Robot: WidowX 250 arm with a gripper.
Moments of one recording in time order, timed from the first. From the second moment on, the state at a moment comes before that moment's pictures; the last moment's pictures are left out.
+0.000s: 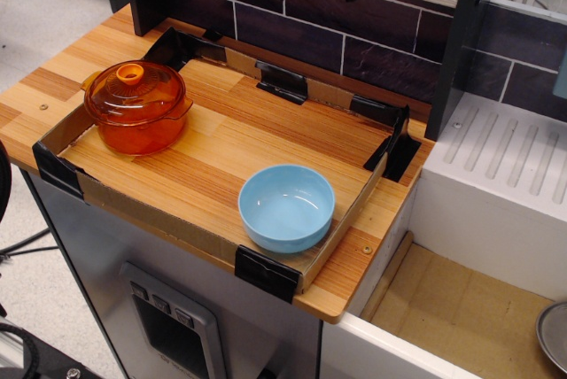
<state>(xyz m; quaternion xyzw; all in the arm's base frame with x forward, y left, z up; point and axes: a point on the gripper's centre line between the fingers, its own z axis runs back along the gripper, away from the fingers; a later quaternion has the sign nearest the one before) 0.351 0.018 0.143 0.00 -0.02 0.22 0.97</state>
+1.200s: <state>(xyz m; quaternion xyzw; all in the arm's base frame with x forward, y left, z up) 0.298 0.118 0.115 -0.04 -0.04 0.20 0.98</state>
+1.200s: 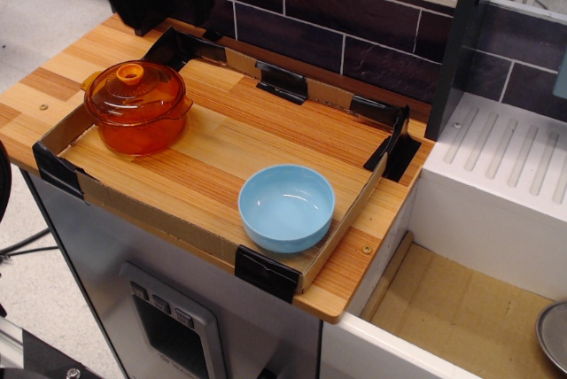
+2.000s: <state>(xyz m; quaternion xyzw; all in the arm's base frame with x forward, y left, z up) 0.283 0.155 0.079 0.00 -0.05 0.22 0.97</state>
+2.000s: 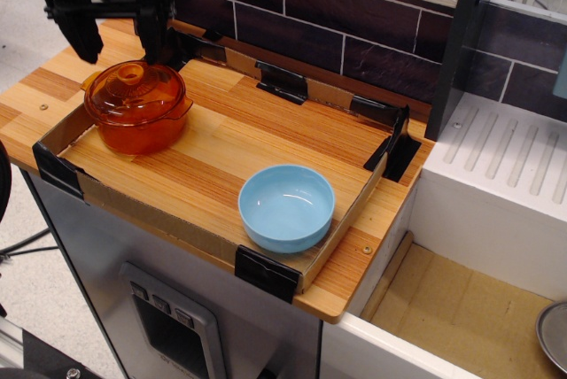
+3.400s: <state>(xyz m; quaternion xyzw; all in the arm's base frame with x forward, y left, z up) 0.292 0.166 0.073 0.00 -0.05 0.27 0.96</state>
